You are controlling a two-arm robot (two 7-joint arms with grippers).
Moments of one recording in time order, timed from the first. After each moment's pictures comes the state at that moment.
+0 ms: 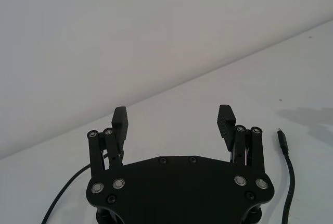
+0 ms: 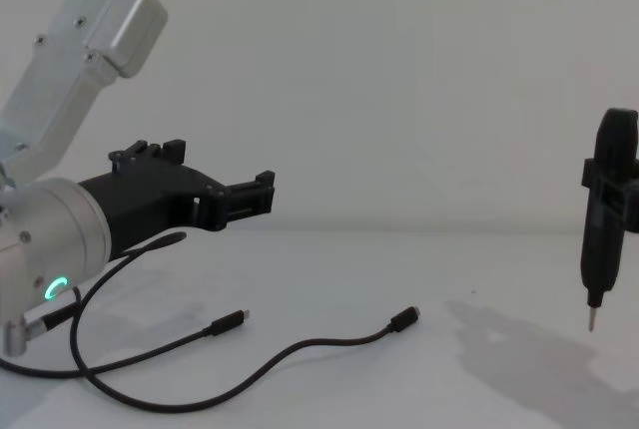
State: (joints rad) left arm -0.24 0.38 0.45 -1.63 -0.20 0.01 -0.01; right arm -0.01 0.34 -0.23 -1.77 0.29 0.03 0.07
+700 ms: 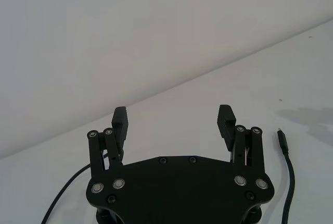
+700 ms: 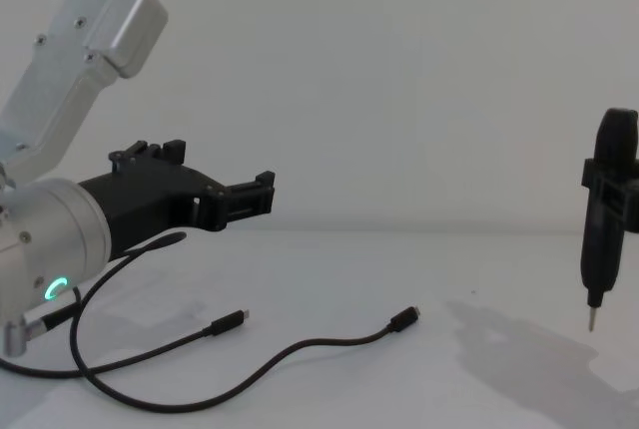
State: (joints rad) left arm -0.24 0.38 0.45 -1.63 -0.20 0.01 -0.01; right arm -0.01 0.34 -0.23 -1.77 0.29 0.03 0.07
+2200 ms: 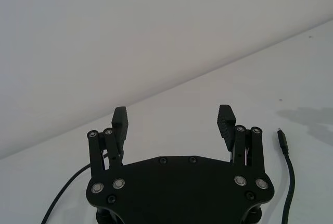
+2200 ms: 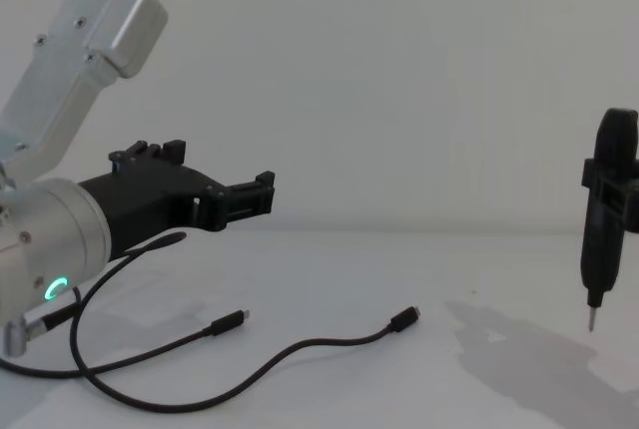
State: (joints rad) left arm -0.24 0.38 0.45 -1.63 -0.20 0.01 -0.01; right arm -0.01 0.34 -0.23 -1.77 0.29 0.03 0.07
